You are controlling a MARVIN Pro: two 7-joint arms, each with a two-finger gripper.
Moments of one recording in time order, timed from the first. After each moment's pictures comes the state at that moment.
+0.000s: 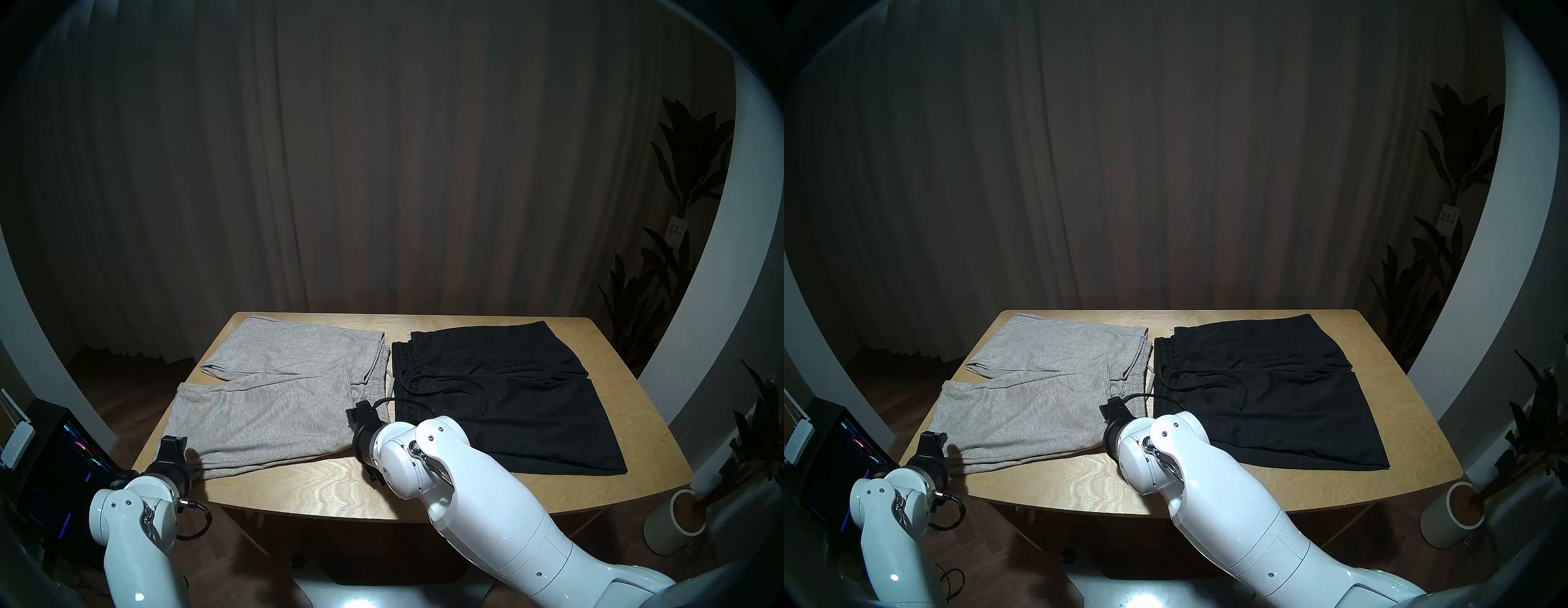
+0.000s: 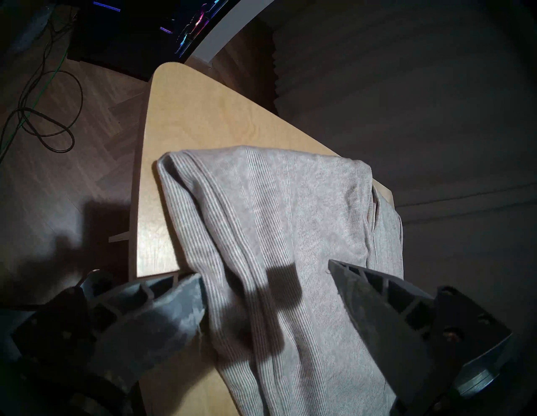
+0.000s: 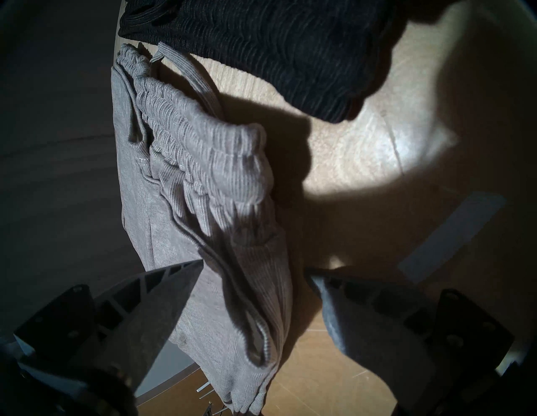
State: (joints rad) left arm 1.95 -1.69 -2.15 -2.02 -1.38 0.37 0.68; right arm -1.41 -1.42 0.82 -1.69 1.89 -0.24 -0.90
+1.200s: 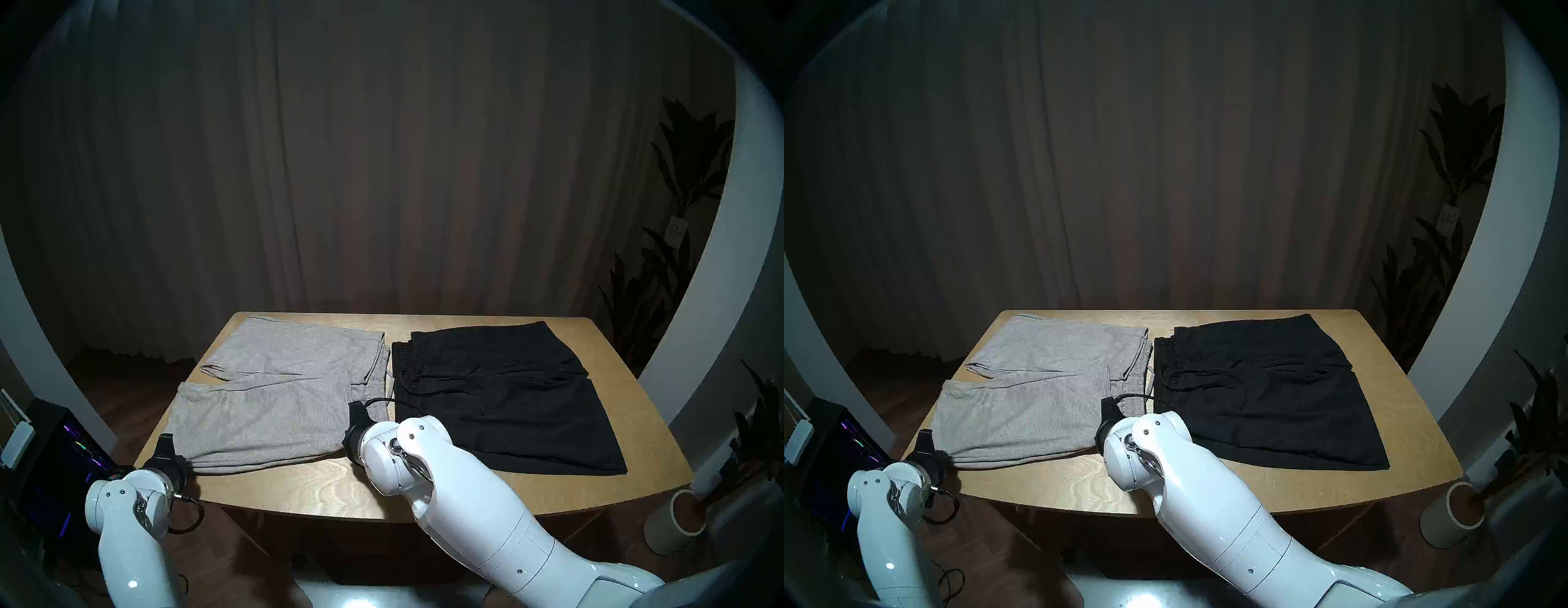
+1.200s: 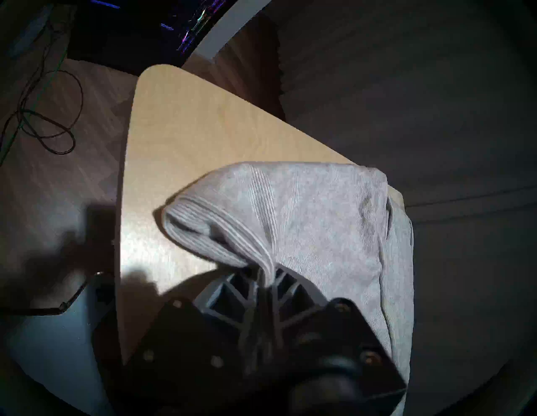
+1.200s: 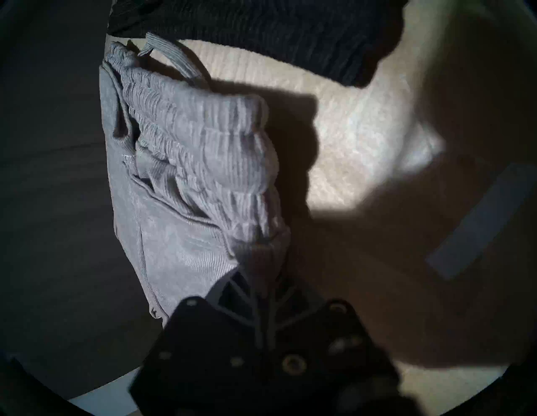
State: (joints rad) left arm 1.89 -1.64 -2.18 -1.95 -1.42 0.41 0.72; right arm -1.39 -1.47 0.80 -1.63 1.86 -0.29 -0.91
